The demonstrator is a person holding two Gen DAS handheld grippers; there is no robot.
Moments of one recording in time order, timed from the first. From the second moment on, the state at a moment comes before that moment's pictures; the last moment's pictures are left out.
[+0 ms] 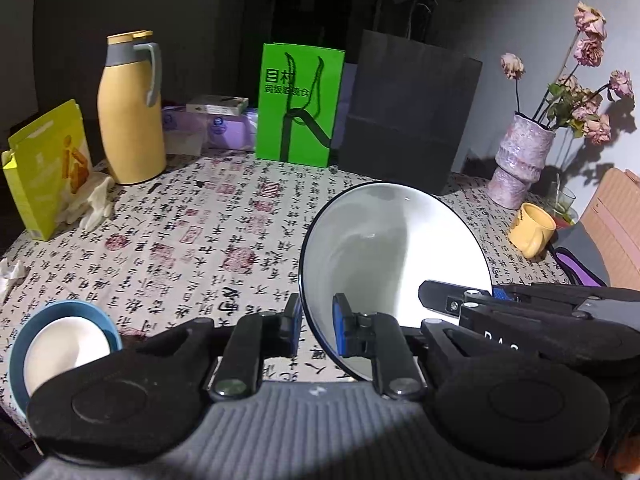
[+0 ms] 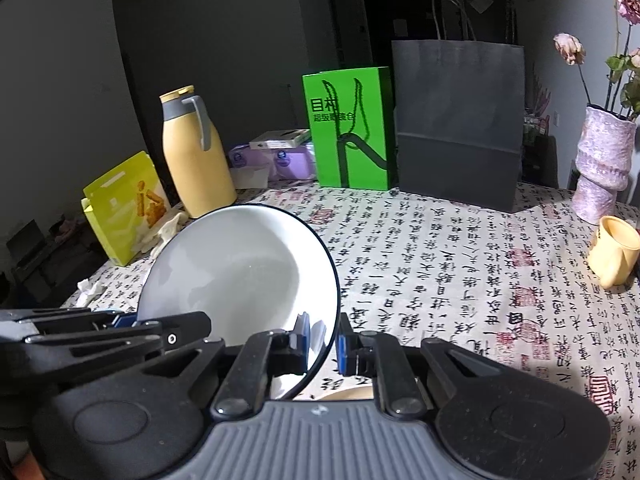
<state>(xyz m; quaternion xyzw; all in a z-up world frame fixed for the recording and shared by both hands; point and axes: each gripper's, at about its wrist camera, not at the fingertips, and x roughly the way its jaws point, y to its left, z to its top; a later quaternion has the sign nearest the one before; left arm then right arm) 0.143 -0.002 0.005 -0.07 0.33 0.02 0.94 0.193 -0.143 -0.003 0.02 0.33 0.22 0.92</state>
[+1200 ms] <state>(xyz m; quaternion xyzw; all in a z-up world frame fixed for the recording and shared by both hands) 0.088 0.108 0.004 -0.11 0.31 0.09 0.94 0.164 -0.032 -0.003 -0.02 0.34 0.29 0.90</state>
